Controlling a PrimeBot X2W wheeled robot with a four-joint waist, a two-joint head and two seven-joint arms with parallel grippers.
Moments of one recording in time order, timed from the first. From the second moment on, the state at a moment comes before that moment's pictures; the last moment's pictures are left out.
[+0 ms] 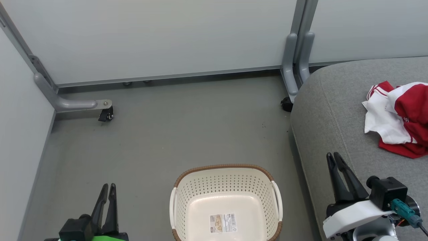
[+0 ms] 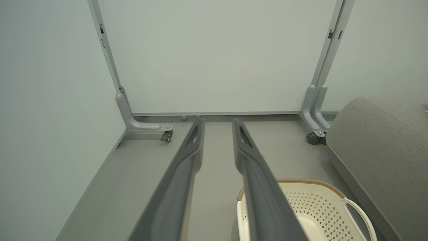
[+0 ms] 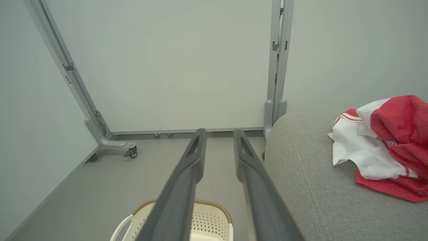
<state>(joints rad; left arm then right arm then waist) 0.10 0.08 -0.03 0.17 -0.17 -0.08 -0.26 0.10 -0.05 0.03 -0.08 0.14 0.13 -0.07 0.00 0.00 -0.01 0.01</state>
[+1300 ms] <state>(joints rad) 0.03 0.07 0.03 0.21 -0.80 -0.10 -0.10 0.03 -0.08 0.01 0.07 0.82 0.13 -0.03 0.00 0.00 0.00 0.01</state>
